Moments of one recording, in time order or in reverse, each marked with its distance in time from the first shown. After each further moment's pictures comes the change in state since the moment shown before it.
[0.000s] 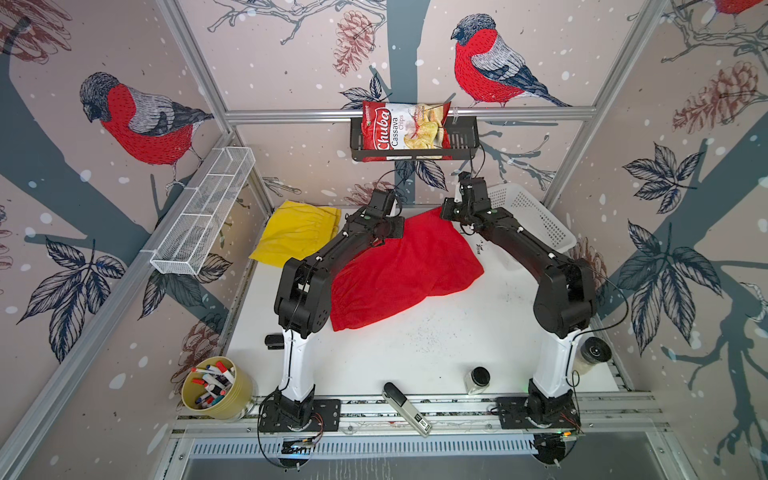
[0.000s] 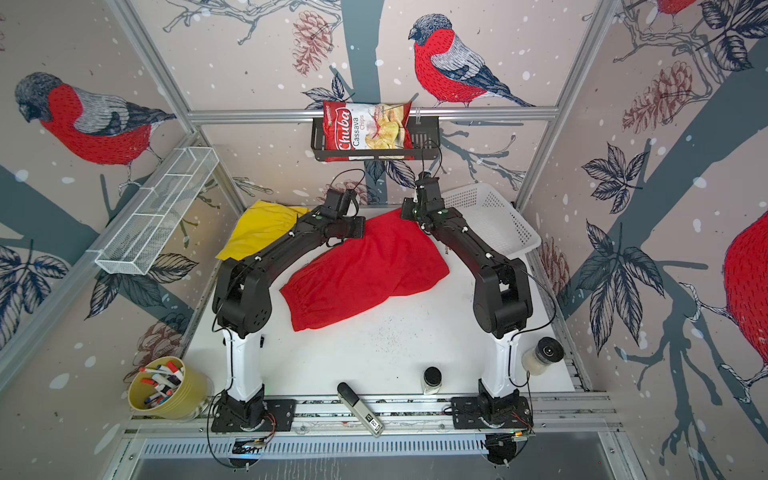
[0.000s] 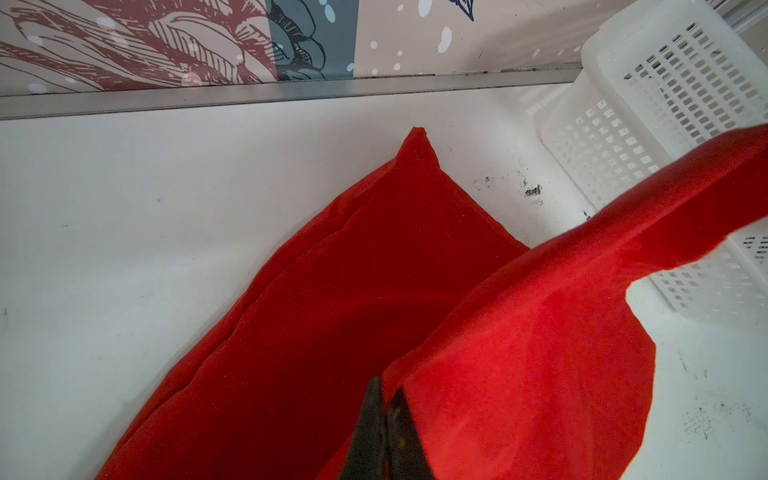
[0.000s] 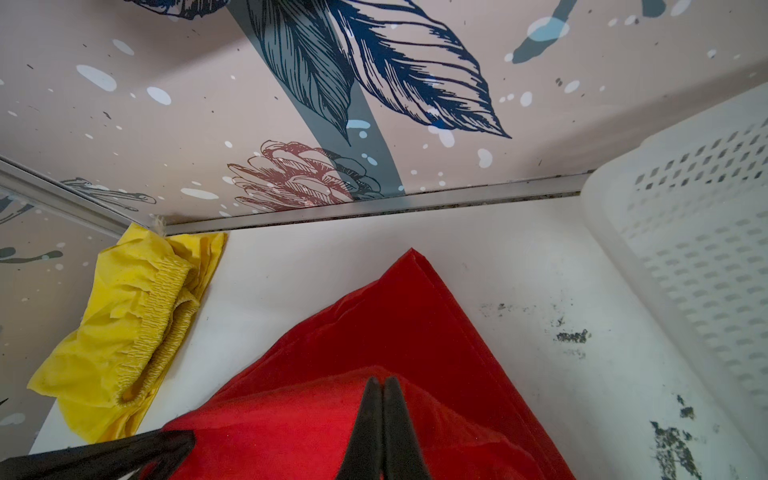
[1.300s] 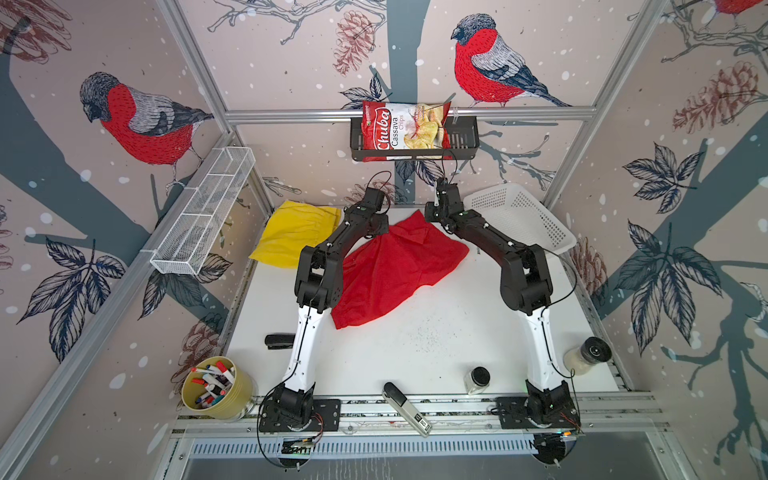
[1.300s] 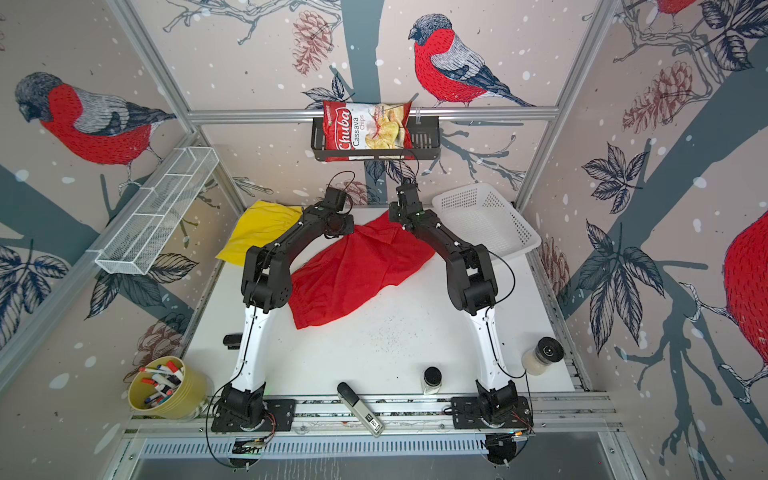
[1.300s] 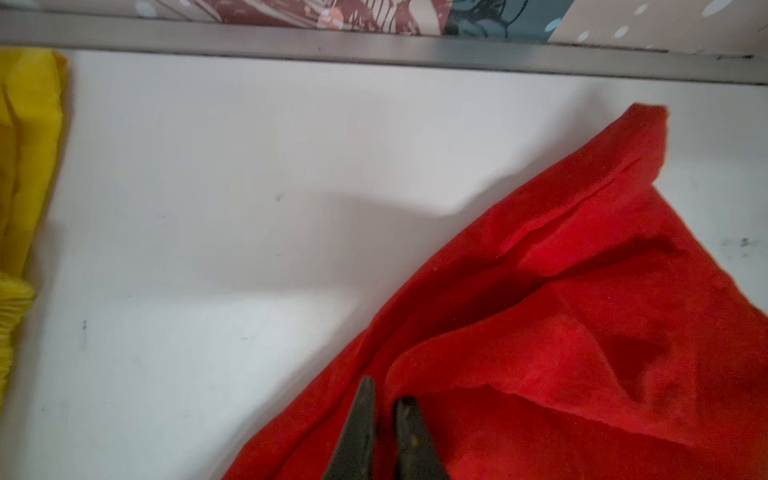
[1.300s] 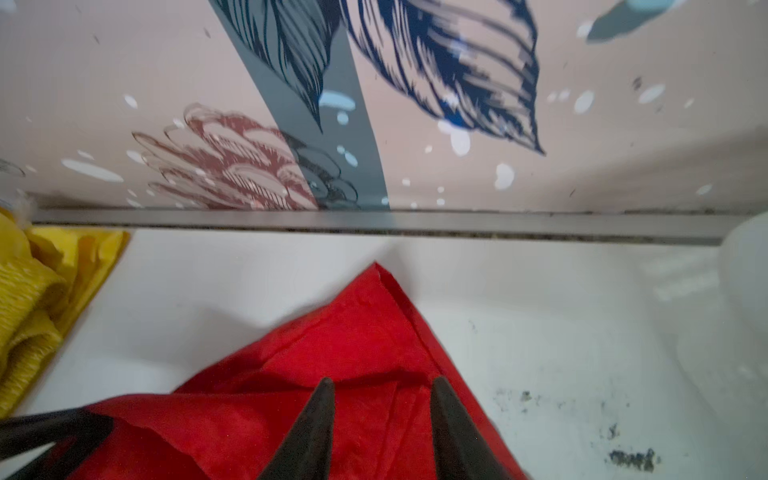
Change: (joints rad) left arm 0.109 0.358 0.339 -0.171 -0.116 -0.018; right arm 0.049 0.356 0.226 0.059 0.094 -0.133
